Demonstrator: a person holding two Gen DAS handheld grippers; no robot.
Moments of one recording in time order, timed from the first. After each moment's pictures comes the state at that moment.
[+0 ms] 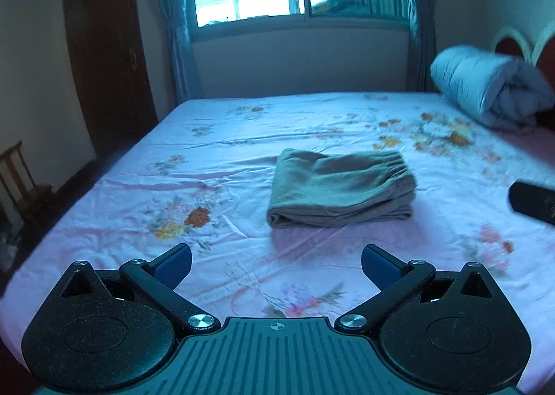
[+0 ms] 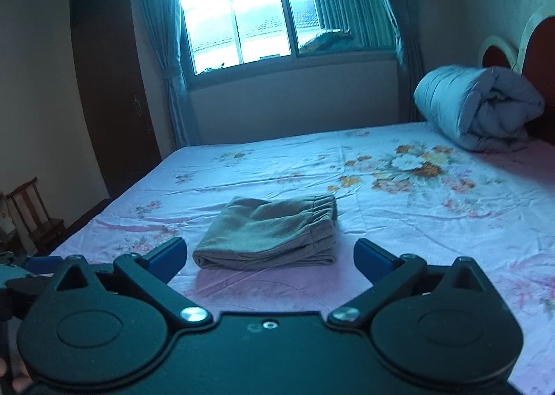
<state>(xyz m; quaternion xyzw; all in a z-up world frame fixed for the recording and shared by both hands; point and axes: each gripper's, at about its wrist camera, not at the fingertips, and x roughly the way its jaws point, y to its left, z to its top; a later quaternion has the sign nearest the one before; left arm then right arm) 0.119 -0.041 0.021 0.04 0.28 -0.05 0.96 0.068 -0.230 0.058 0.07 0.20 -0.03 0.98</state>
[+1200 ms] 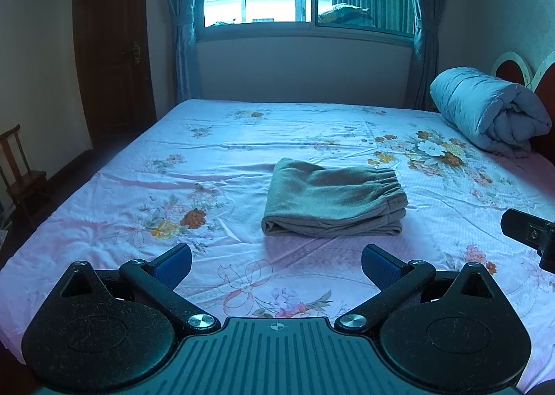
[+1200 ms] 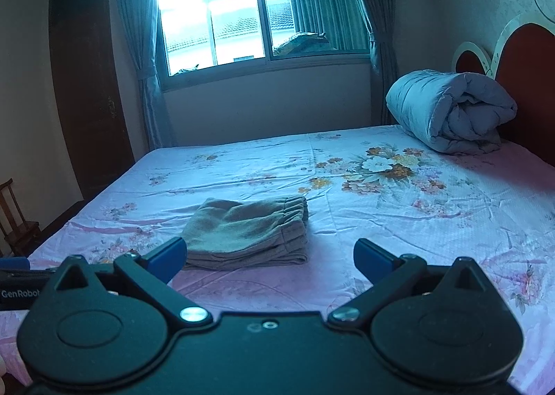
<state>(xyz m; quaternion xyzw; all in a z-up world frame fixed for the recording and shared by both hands) 0.119 -0.035 0.033 0.01 0.28 -0.06 0.96 0.057 -0.231 0.057 0.07 0.20 -0.08 0.97</state>
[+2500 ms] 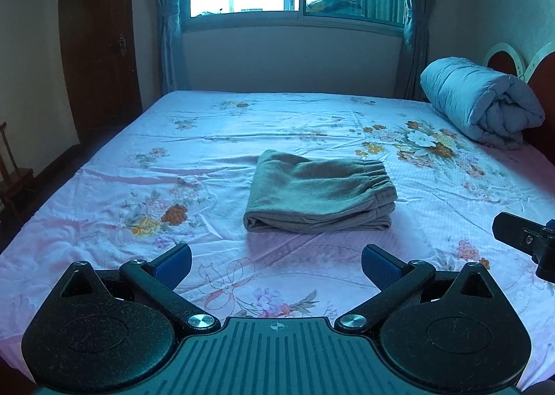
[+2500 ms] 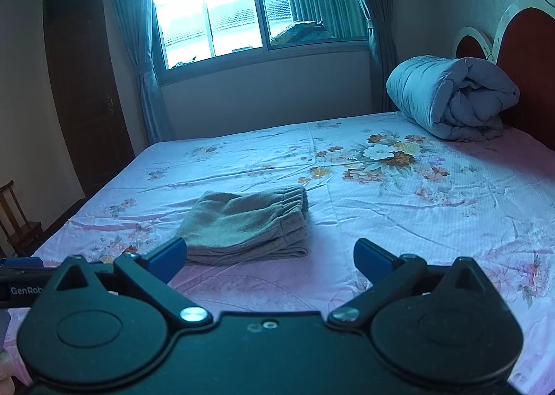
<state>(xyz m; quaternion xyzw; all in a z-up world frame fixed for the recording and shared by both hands) 0.139 -0.054 0.025 0.01 0.30 -0.08 0.95 0.070 -0.240 0.051 0.08 0.21 -0.08 0.97</state>
